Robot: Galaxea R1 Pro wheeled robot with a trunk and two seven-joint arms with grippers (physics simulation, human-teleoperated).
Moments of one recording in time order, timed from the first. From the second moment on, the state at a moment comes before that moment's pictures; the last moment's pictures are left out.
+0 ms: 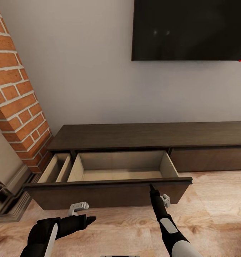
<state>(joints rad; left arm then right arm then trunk) -0.16 -0.10 0.18 -1.47 -0.07 0.99 -0.48 -0.59 0.17 -0.60 -0.36 -0.74 -0.07 0.70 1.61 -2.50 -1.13</state>
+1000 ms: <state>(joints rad) -0.16 -0.10 0.18 -1.47 -0.07 0.99 -0.48 -0.55 0.17 -0.59 -0.36 -0.73 -0.06 0.78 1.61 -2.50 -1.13</state>
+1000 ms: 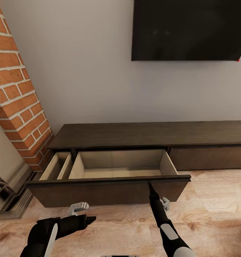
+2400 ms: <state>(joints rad) -0.16 -0.07 0.19 -1.49 -0.08 1.04 -0.48 -0.37 0.11 -0.42 -0.36 -0.73 0.54 0.55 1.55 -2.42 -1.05</state>
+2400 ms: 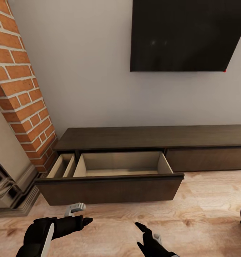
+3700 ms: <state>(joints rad) -0.16 -0.08 0.18 -1.49 -0.08 1.04 -0.48 -0.31 0.08 -0.42 -0.36 -0.74 0.54 0.55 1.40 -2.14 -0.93</state>
